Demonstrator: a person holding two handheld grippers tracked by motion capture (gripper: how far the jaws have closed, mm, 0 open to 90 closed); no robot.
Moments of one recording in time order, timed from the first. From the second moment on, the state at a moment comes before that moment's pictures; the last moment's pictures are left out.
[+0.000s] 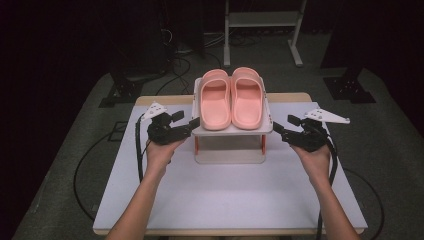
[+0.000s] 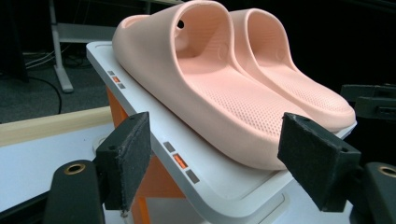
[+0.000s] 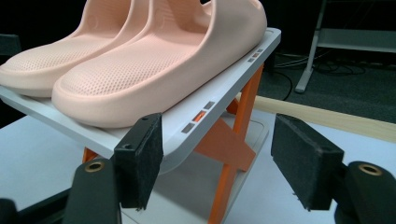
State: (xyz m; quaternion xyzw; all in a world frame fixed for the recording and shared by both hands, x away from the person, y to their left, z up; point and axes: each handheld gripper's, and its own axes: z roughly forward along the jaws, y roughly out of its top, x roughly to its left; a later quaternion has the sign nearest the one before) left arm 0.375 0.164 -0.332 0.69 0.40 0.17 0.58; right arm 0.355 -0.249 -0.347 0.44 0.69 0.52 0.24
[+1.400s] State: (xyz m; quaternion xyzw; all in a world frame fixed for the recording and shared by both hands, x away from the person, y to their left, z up) left arm 0.353 0.170 -0.351 0.69 0.39 0.18 0.58; right arm 0.328 -0.259 -0.370 0.43 0.69 0.53 0.25
